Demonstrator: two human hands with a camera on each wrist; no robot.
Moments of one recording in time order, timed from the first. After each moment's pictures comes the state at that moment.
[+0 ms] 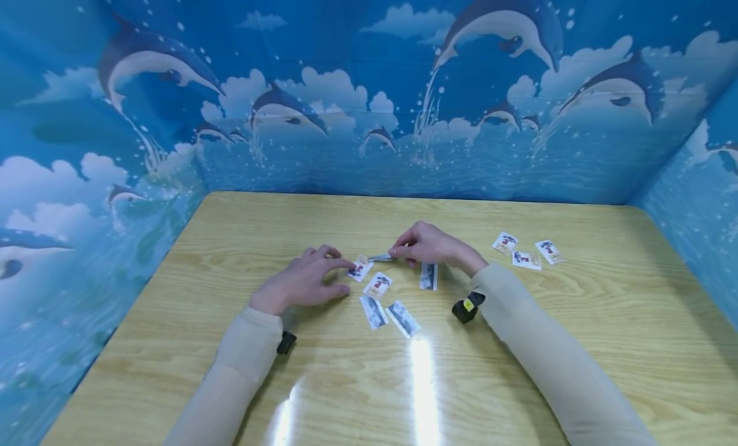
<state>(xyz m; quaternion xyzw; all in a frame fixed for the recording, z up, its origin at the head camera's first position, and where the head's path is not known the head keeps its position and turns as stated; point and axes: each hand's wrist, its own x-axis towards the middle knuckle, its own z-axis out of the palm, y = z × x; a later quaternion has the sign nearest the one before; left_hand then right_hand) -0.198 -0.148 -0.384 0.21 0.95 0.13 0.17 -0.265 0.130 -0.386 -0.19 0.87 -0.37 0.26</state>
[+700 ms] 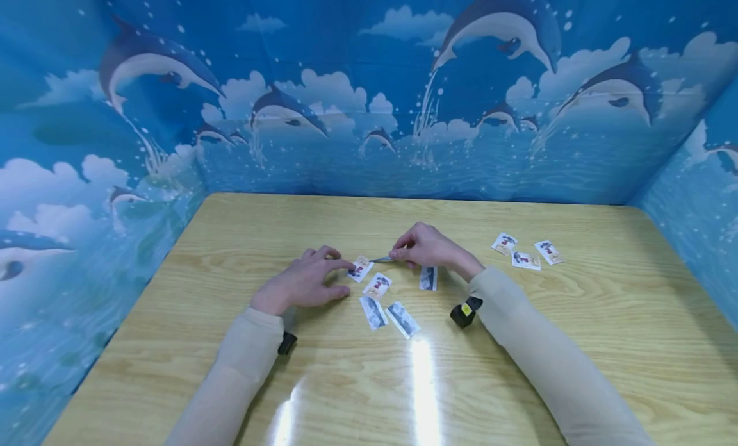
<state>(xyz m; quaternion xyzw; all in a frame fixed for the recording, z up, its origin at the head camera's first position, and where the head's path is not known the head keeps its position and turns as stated) -0.198 -0.145 -0.383 0.20 0.96 0.12 0.18 -0.259 0.125 -0.389 -0.18 0.88 -0.37 0.22</state>
